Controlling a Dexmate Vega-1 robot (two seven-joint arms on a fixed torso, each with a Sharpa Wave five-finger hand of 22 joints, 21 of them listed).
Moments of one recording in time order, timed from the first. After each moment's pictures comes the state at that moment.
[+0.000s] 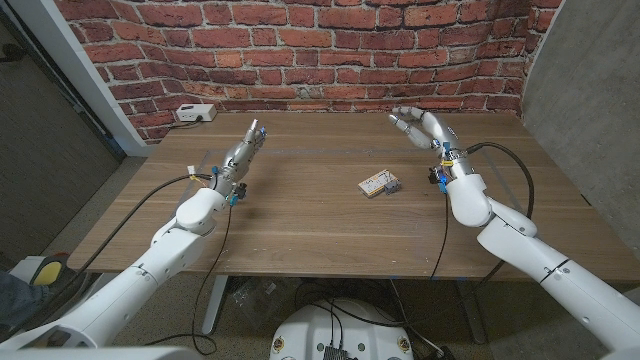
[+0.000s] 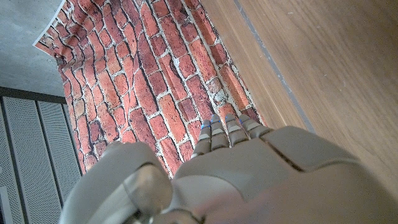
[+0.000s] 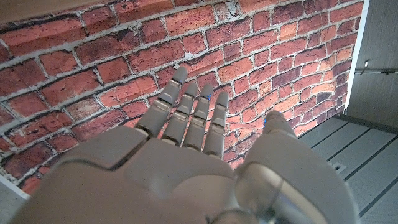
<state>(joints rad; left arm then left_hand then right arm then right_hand) 0.98 0.66 0.34 -1.50 -0.50 -0.33 0.06 0.38 0.06 -0.27 0.11 0.34 0.11 0.08 0.20 0.18 0.13 0.04 0.21 0.19 0.04 0.03 0.19 0.18 -0.06 0.00 0.21 0.18 -1.03 -0.71 -0.36 -1.83 -0.24 0.11 -0.46 0.48 0.06 0.21 -0.02 0.21 0.52 -0.05 0.25 0.20 0.55 -0.02 0.26 0.20 0.48 -0.02 0.19 0.19 0.54 -0.01 0.28 0.20</state>
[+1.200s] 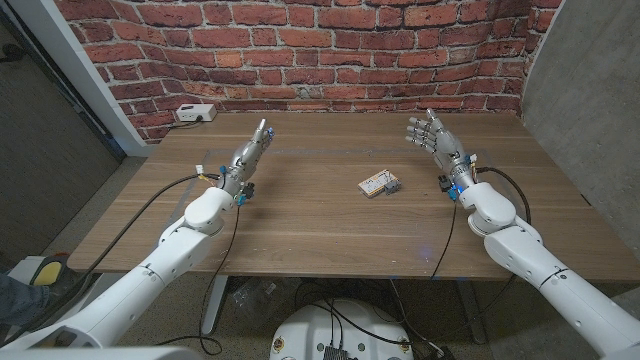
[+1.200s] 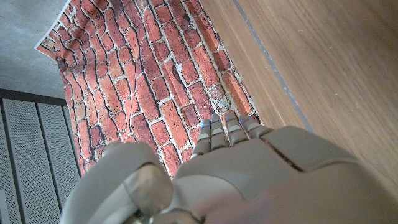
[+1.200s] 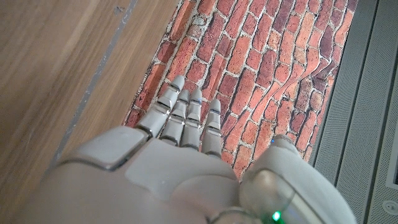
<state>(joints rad) 0.98 0.64 0.36 -1.55 -0.48 -0.28 0.09 0.39 0.06 -0.27 0.11 0.34 0.12 0.07 0.20 0.18 0.13 0.03 0.21 0.19 0.04 0.03 0.19 0.18 -0.07 0.00 0.21 0.18 -1.05 -0.64 -0.29 -1.62 0.53 0.34 -0.06 0.27 0.01 0.12 0.06 0.18 0.41 0.01 0.19 0.20 0.44 0.12 0.21 0.19 0.35 0.05 0.18 0.19 0.45 -0.01 0.22 0.19</state>
